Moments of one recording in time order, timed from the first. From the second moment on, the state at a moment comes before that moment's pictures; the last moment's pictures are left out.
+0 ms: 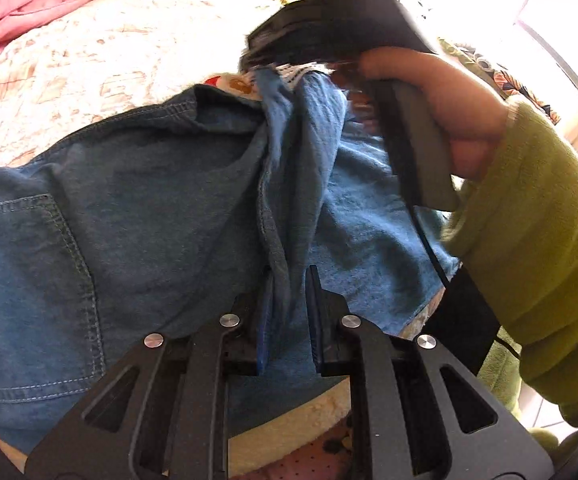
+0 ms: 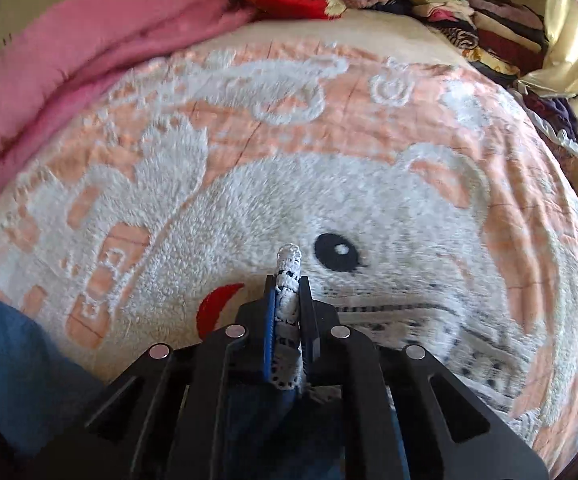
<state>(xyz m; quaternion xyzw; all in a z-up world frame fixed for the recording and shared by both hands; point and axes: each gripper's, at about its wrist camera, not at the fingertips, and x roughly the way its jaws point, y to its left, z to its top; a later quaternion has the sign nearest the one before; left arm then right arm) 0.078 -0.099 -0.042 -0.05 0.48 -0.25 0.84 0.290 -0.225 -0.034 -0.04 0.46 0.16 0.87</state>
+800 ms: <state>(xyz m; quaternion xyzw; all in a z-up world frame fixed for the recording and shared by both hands) 0.046 -0.093 -0.020 0.07 0.41 -0.22 0.88 0.077 -0.417 0.012 0.19 0.40 0.13 0.88</state>
